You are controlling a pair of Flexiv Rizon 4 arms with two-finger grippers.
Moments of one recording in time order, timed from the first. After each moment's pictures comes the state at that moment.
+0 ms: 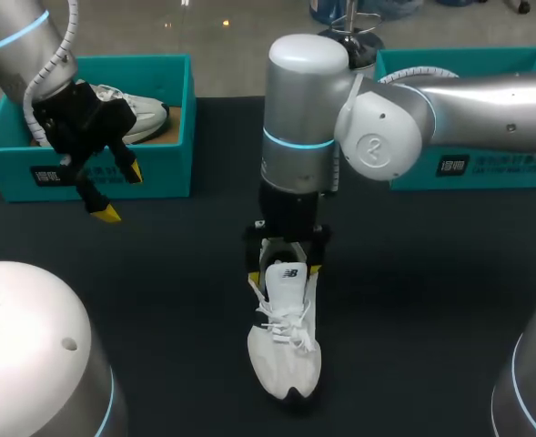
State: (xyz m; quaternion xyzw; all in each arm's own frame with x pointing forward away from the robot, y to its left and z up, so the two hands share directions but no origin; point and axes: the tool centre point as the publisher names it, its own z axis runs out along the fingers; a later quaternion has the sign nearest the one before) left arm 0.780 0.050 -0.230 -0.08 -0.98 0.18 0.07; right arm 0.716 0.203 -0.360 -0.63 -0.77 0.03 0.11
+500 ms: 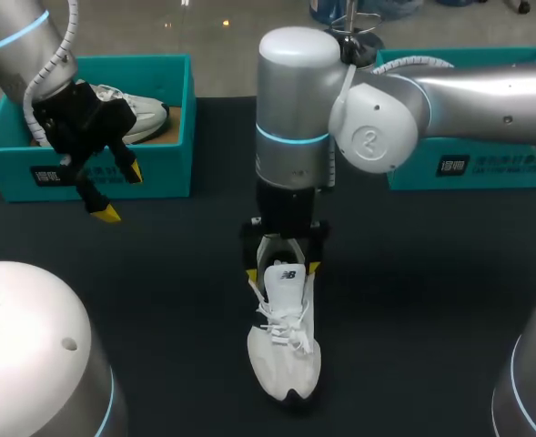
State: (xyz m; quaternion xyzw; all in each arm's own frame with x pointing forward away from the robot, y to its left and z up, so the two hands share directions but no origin) left arm 0.780 0.050 -0.230 -0.08 -0.98 0.18 0.07; right arm 0.715 0.205 -0.348 -0.63 -0.77 0.04 0.10
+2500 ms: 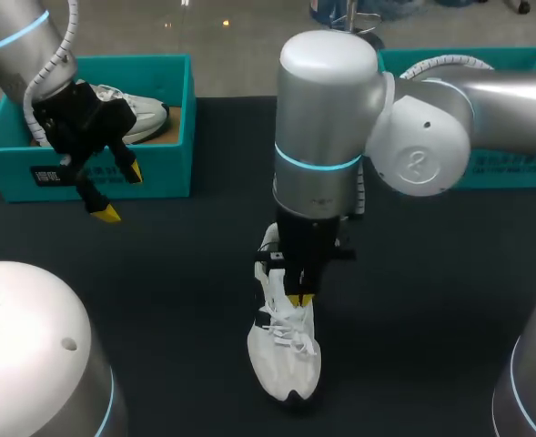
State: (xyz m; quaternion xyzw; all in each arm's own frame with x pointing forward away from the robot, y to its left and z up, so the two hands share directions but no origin) left arm 0.780 0.050 -0.230 -0.08 -0.98 0.18 0.07; right arm 0.632 0.185 -0.301 -0.68 -0.73 0.03 0.08
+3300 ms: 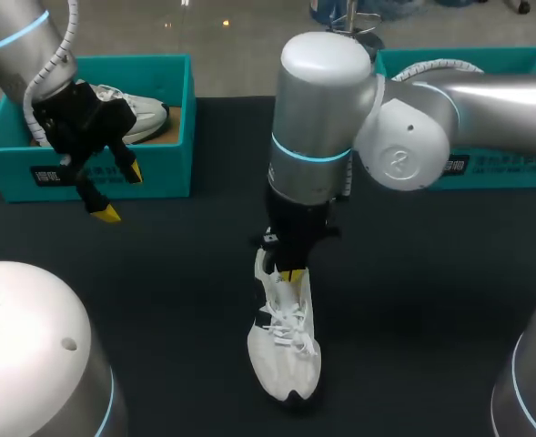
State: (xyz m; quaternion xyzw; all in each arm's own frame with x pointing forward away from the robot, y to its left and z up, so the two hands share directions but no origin) left arm 0.780 0.050 -0.230 -0.08 -0.98 0.18 0.07; right arm 0.694 0.195 -0.324 -0.62 -0.78 -0.01 0.06
